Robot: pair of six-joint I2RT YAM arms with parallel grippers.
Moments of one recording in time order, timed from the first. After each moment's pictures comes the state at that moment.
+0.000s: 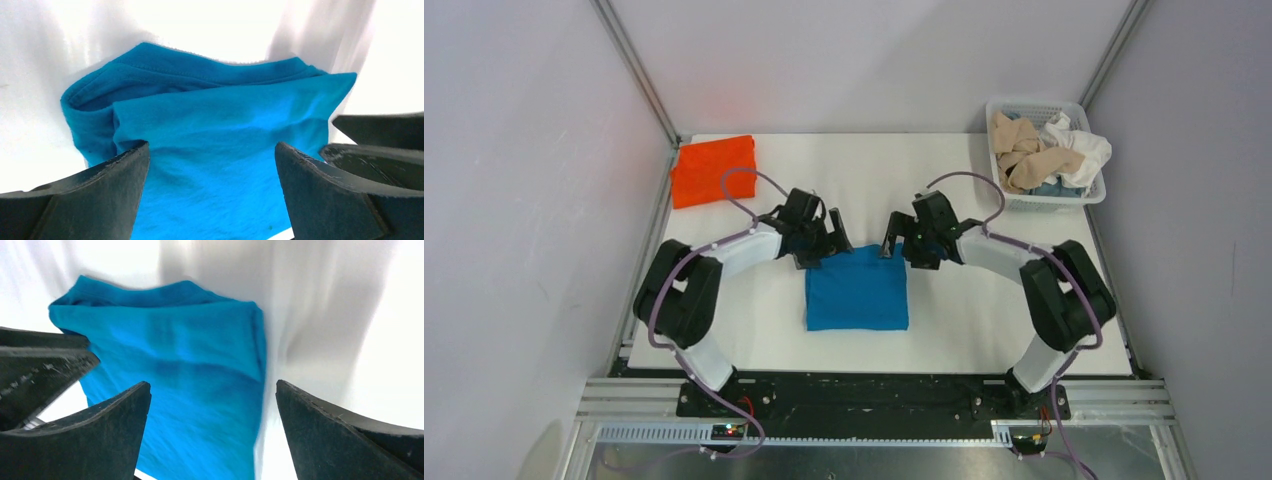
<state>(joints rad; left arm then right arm) -0.48 1.71 1.01 -0.27 0.15 -0.75 0.51 1.73 1.02 -0.19 -0.17 0.70</state>
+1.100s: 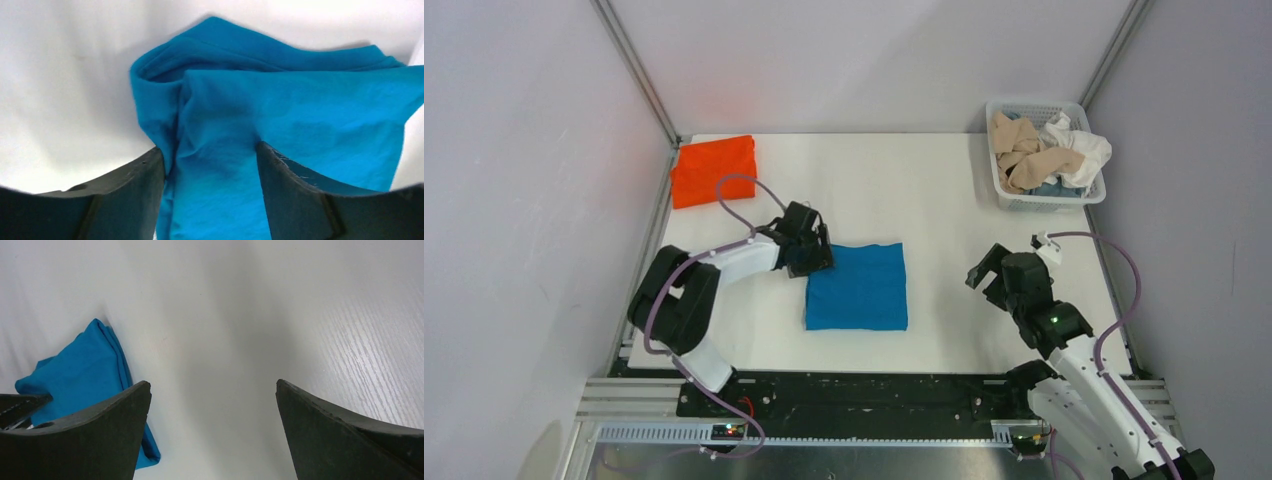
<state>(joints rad) -0.48 1.63 0.89 -0.30 0.01 -0.68 0.36 0.65 0.53 -0.58 0.32 0.81</state>
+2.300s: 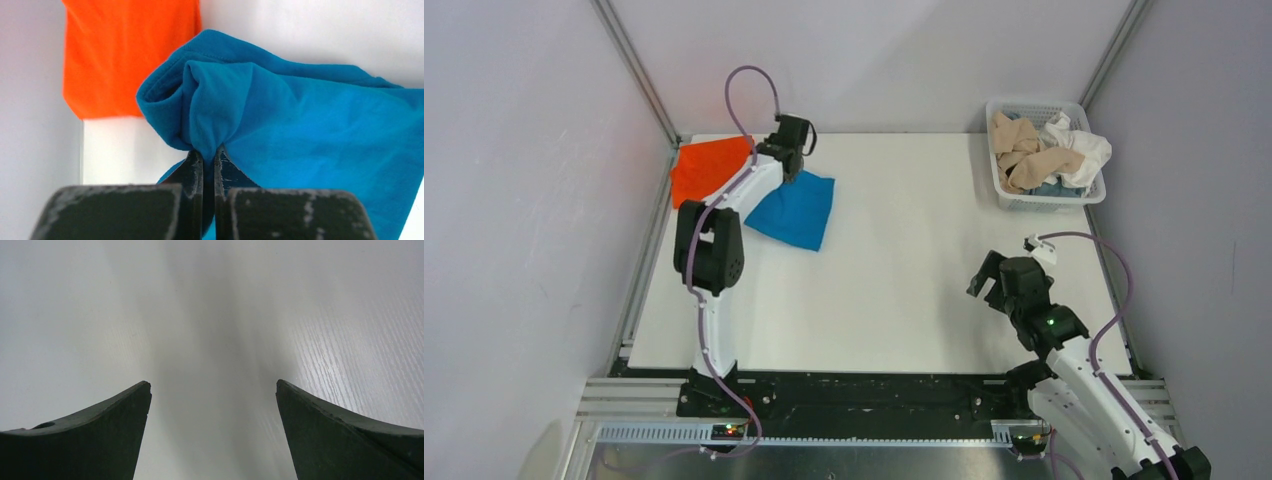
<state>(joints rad) -0.32 2.07 1.73 -0.54 -0.59 -0.07 0.35 0.65 0.48 -0.56 0.35 0.68</state>
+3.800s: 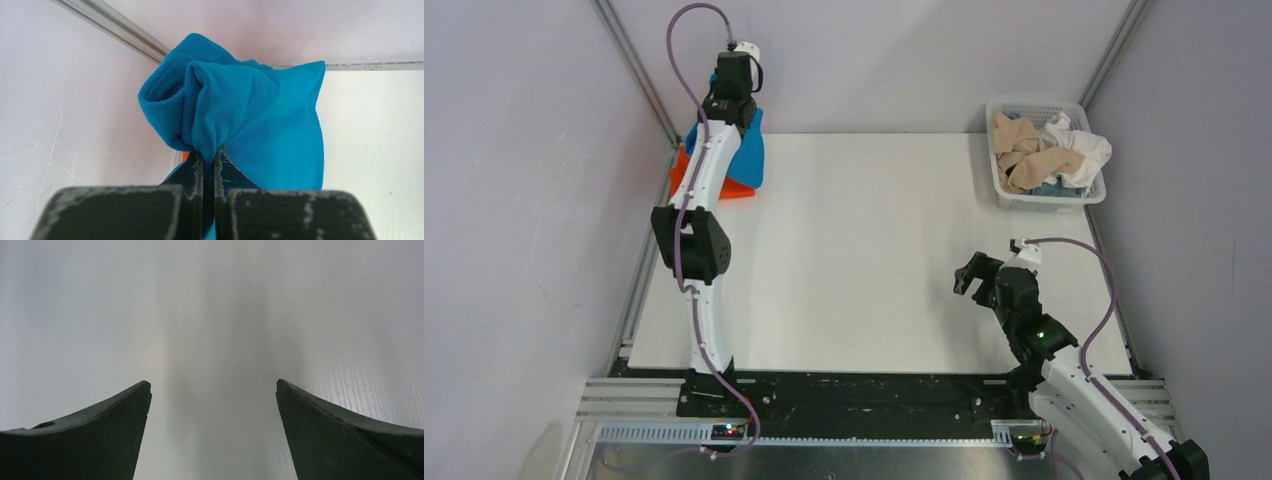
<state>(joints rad) -0.12 2.18 2.28 -0.53 -0.52 0.30 0.43 0.60 0.31 -0.19 0.32 0.59</state>
